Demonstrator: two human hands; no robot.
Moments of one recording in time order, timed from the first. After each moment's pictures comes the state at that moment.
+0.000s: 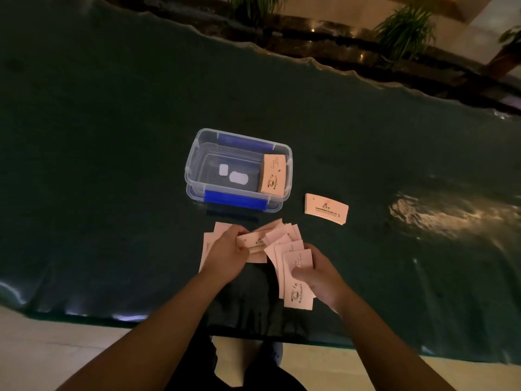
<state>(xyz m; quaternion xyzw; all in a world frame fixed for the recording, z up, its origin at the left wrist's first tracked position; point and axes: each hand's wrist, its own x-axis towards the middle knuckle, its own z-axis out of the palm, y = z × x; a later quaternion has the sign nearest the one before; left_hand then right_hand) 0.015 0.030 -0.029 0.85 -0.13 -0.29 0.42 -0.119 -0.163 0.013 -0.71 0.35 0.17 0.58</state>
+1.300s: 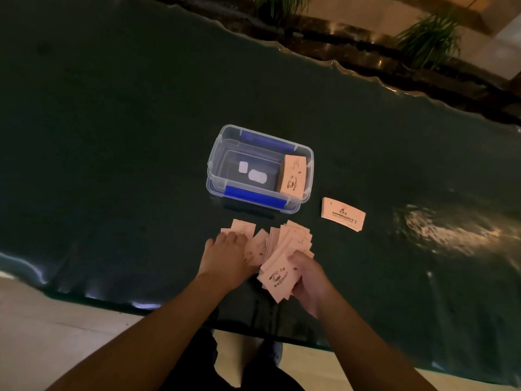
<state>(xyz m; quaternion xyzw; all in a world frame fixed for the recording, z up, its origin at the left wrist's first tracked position) 0.016 0.062 -0.034 0.94 -0.25 -0.24 0.06 -0.091 -0.110 -0.016 -0.47 0.50 0.12 0.72</state>
